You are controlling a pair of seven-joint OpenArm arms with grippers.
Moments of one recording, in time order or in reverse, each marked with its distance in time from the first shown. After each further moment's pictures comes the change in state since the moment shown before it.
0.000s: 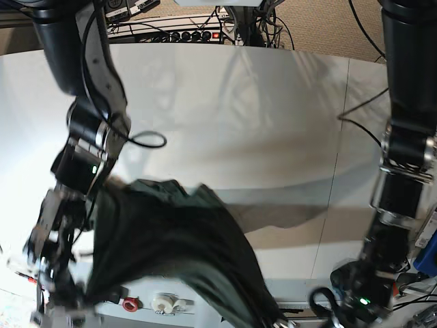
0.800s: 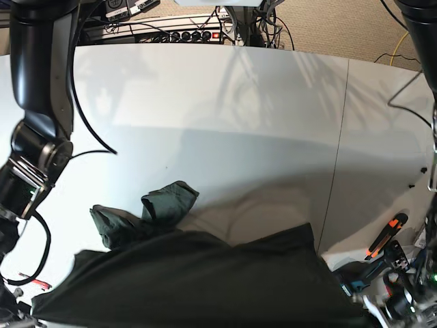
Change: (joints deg) left arm 4.8 -16.6 0.0 0.1 -18.0 -4.6 12.3; right arm 9.7 15.7 -4.9 0.5 9.2 9.1 -22.8
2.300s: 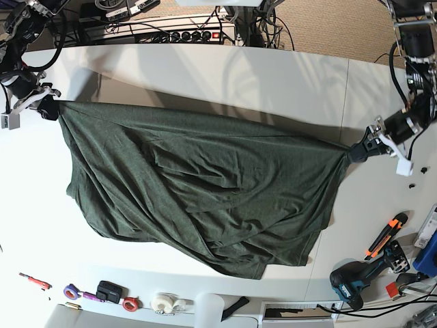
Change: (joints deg) left arm 53.6 9.6 -43.7 0.3 -34.7 -21.8 24.2; right arm -76.6 -1.5 33.2 34.6 37.9 14.8 -13.0
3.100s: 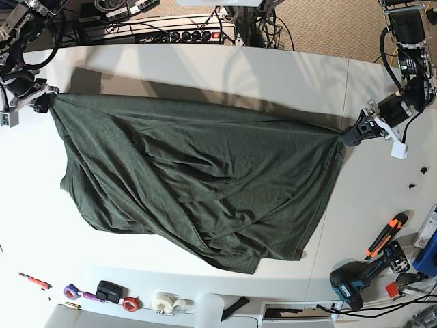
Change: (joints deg) left arm 3.8 3.2 -3.1 0.4 -2.0 -1.7 4.8; right arm 0.0 0.0 0.0 0.0 -15.4 0.0 5.0
